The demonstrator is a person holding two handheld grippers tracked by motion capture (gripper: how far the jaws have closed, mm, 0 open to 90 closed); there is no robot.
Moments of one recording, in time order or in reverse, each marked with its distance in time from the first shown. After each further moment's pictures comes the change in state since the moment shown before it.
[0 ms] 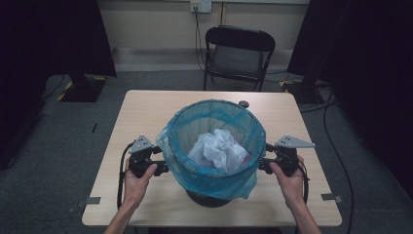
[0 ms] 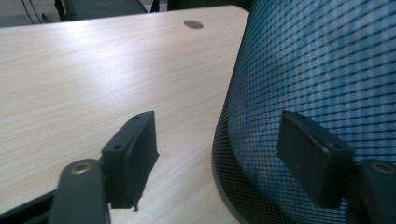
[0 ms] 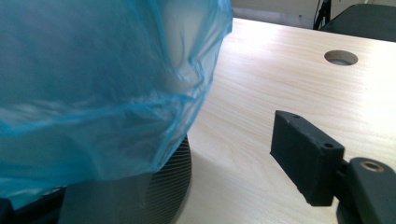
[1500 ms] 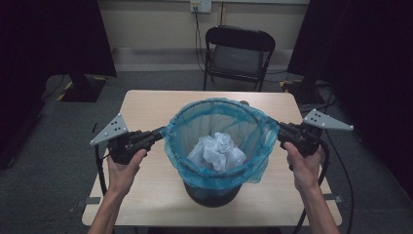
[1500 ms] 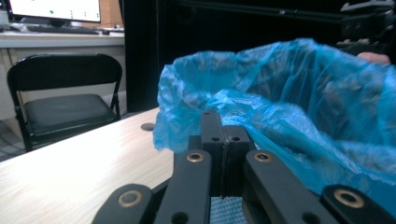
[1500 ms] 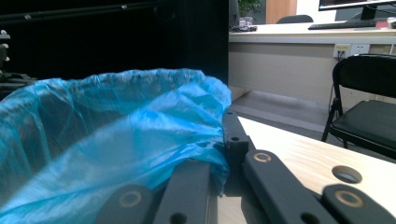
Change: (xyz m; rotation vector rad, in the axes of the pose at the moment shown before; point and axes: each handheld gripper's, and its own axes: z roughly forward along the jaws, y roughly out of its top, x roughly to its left) left arm -0.018 0.075 -0.065 -0.303 -0.205 0.131; right arm 0.013 0.087 -0.058 -0.309 0.118 -0.035
